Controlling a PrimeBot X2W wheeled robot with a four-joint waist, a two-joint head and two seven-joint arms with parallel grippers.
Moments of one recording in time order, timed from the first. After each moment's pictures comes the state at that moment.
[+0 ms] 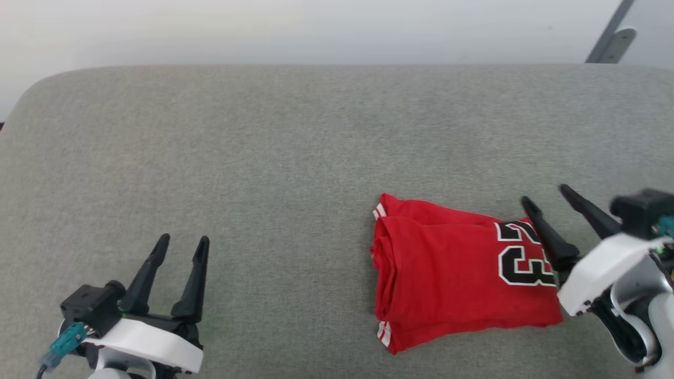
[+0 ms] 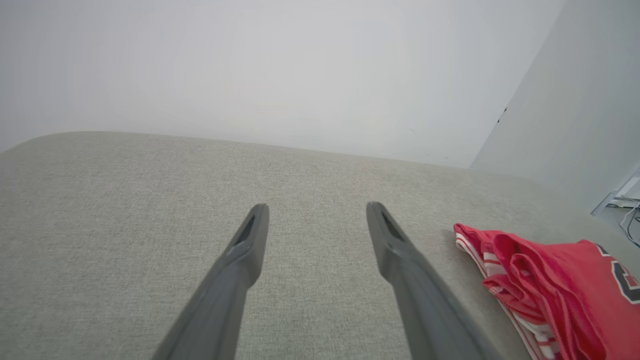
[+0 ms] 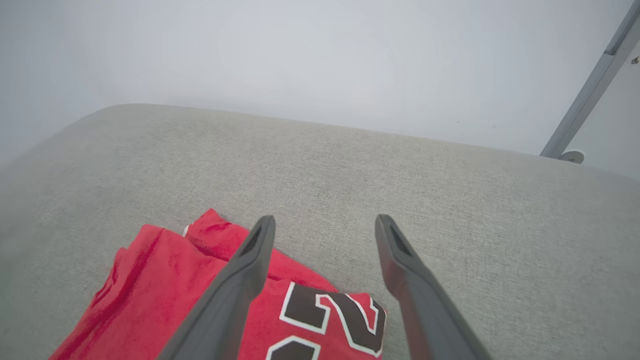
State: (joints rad) left arm -0.06 0.33 -0.20 0.15 -0.54 -0.13 -0.26; right arm -0.23 -0.43 0.19 0.10 0.53 0.13 0.16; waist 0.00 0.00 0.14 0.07
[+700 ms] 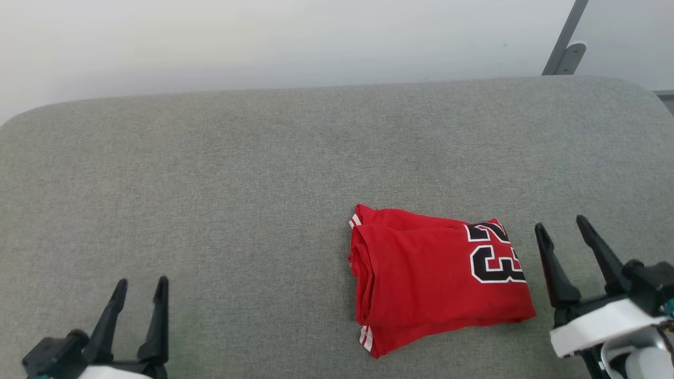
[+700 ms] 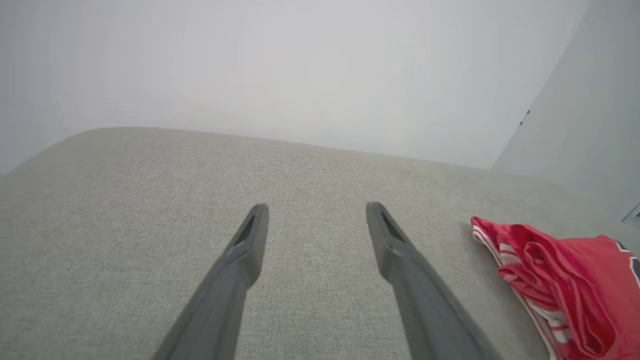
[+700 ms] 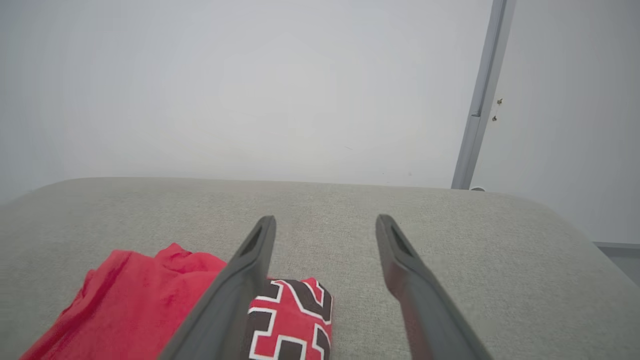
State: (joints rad) left arm 0.09 0.28 -0.05 0.10 -0.47 -0.13 -0.26; right arm -0.08 -0.30 0.09 0.17 0.36 0.13 -0.23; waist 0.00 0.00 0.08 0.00
